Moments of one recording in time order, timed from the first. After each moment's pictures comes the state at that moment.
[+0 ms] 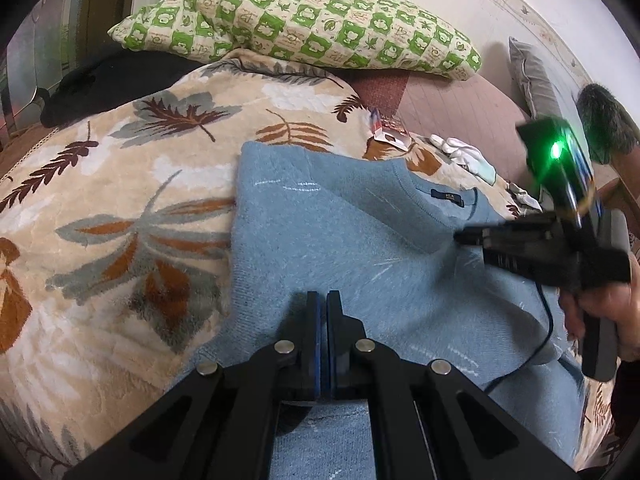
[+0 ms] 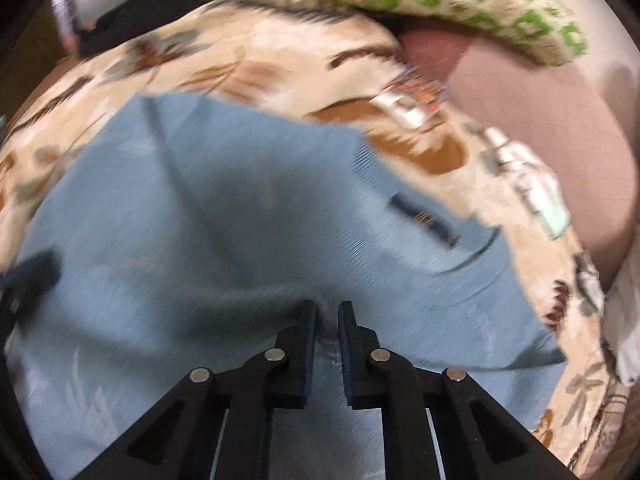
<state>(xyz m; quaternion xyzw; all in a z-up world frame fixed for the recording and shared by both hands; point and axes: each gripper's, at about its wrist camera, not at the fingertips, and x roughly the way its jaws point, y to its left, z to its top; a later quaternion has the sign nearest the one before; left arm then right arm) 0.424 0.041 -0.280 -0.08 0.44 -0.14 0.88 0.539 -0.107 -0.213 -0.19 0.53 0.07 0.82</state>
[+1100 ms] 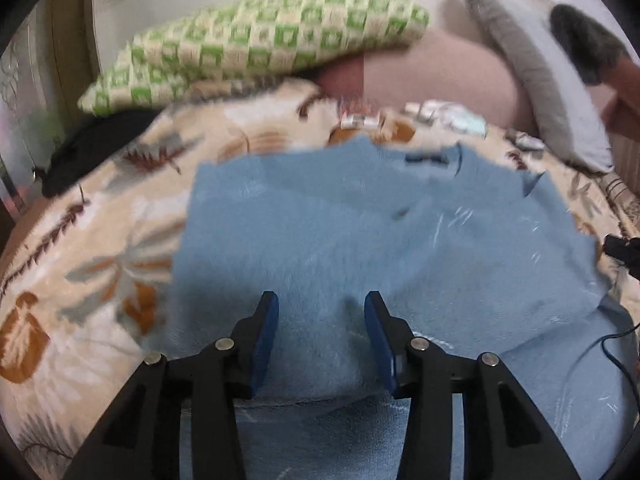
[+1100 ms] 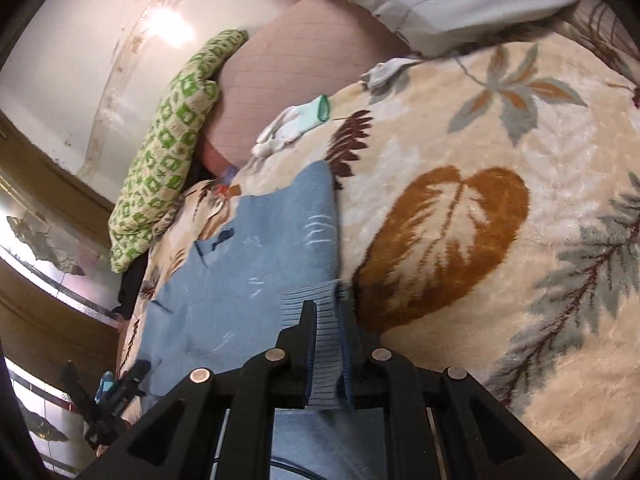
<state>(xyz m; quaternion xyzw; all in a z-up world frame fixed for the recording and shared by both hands) 0.403 -0.022 -0.285 0.05 0.42 -0.11 0.90 0.357 -0.409 -0.224 0.33 0.40 0.02 0.86</state>
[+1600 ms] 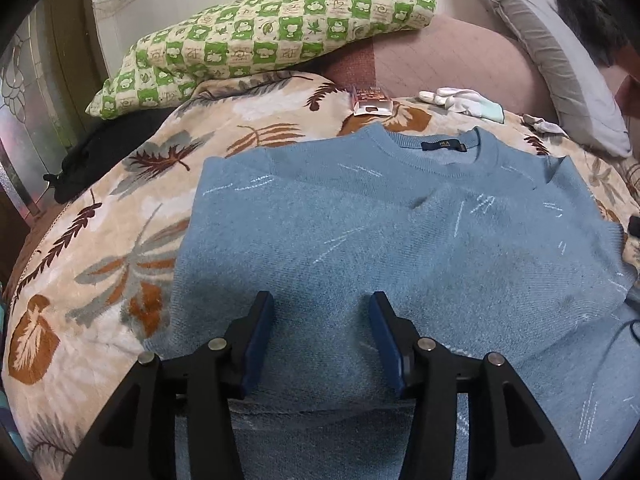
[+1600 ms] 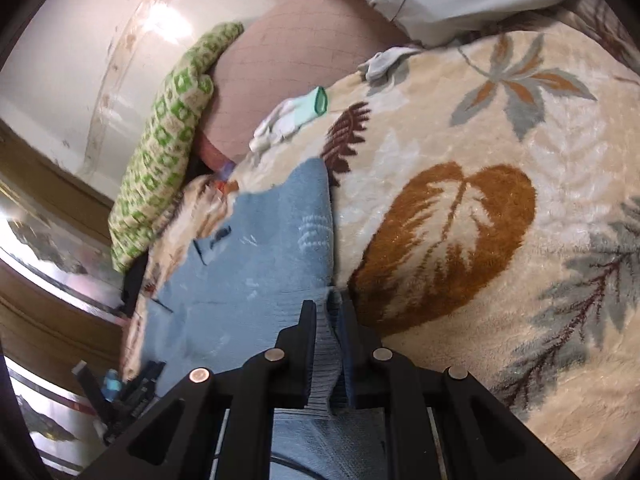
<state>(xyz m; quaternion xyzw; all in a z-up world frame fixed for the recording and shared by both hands) 0.404 -0.031 -0.292 0.08 0.41 -0.09 0.90 0.366 -0.419 -0.225 0.35 0.40 0.03 0.85</state>
